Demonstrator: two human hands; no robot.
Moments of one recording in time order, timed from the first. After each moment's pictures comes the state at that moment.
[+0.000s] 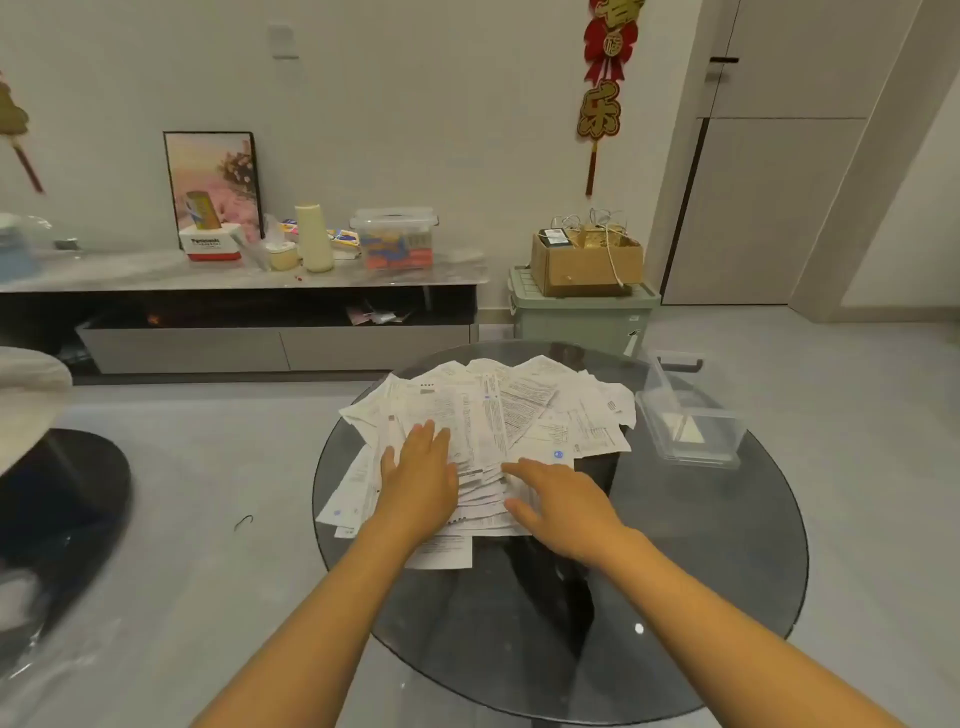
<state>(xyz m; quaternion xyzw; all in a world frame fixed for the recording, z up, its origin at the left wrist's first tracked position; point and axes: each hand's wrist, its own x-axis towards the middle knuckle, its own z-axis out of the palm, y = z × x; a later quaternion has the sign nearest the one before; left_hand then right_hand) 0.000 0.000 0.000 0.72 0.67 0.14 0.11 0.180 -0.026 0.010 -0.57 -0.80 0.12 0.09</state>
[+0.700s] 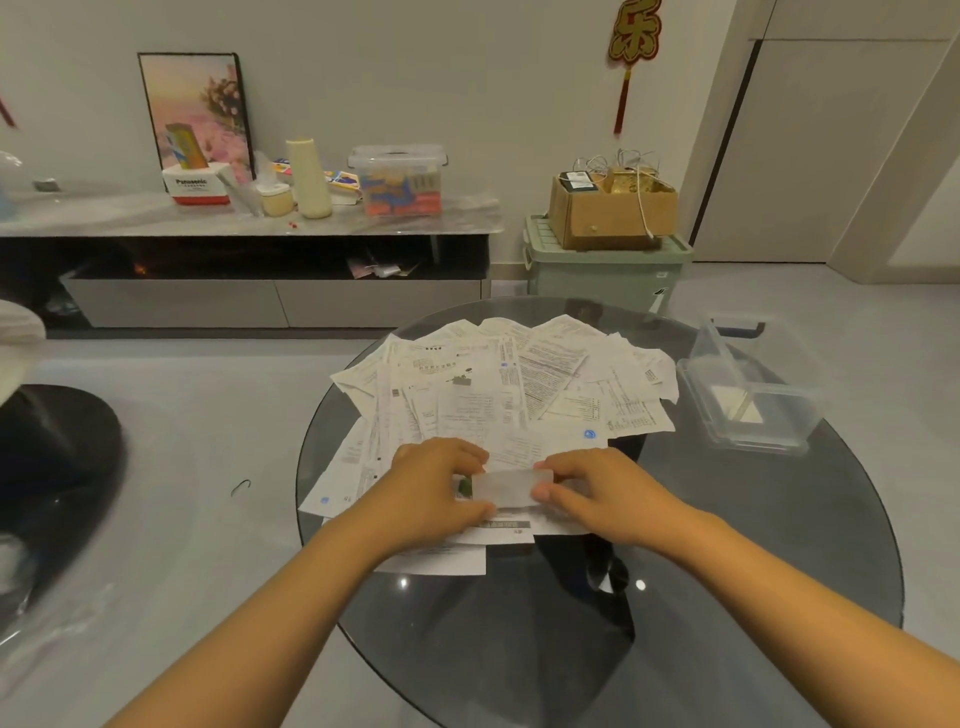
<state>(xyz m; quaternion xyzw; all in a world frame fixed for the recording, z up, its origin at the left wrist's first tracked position) -0.012 0.000 0.006 0.77 0.57 0.15 0.26 0.199 0.011 -0.006 -0.51 -0.81 0.26 0.13</state>
